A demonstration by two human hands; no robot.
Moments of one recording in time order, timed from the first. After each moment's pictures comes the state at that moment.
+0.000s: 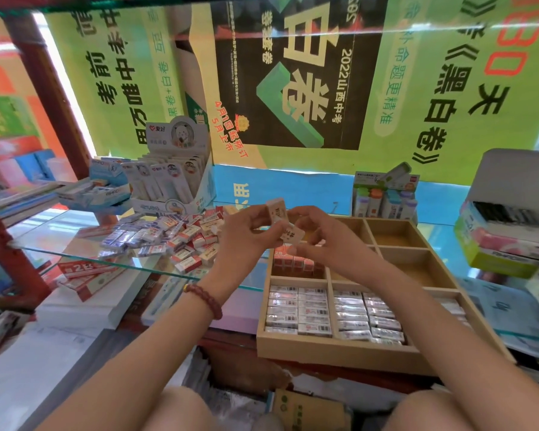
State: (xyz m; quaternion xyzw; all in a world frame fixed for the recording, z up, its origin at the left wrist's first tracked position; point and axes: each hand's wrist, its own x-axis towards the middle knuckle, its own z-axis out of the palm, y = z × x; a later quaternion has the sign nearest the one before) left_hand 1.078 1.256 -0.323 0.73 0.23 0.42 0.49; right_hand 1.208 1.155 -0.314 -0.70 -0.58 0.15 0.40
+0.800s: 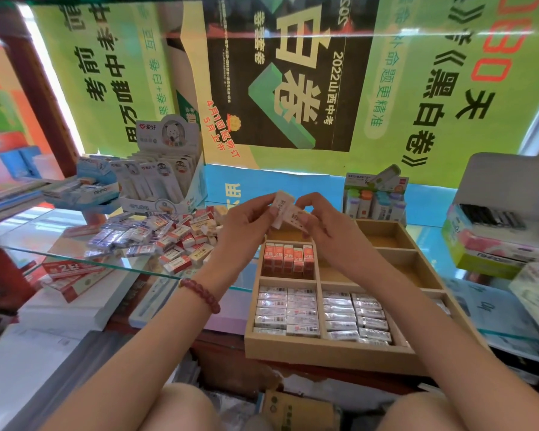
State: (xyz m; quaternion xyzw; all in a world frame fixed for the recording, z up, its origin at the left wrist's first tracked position) left_hand 1.087 1.243 -0.303 0.71 0.24 0.41 0.52; right_hand 1.211 1.146 -0.305 -0.72 -0.58 0.01 0.38
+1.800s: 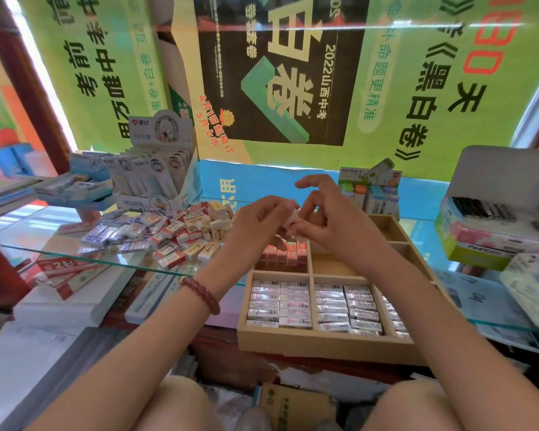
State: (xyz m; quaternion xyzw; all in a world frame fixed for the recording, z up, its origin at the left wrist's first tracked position) left_hand 1.094 1.225 -0.303 0.74 0.17 0.36 0.54; right_hand 1.217 1.132 -0.292 -0.71 -0.59 -0.02 0.38
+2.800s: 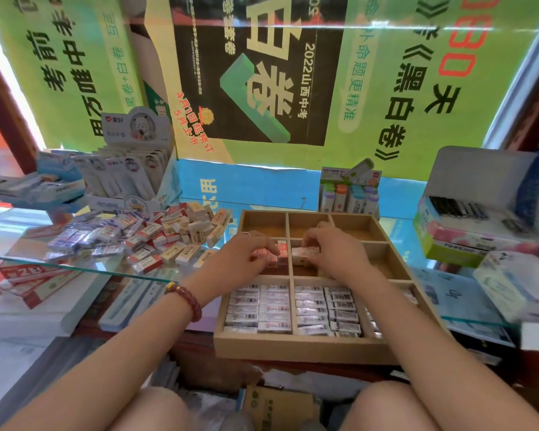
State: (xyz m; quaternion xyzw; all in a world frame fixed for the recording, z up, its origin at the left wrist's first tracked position) left_hand 1.105 1.252 -0.351 0.93 0.20 0.16 0.28; right_hand 1.262 1.141 -0.343 -0.86 -0.48 0.00 0.14
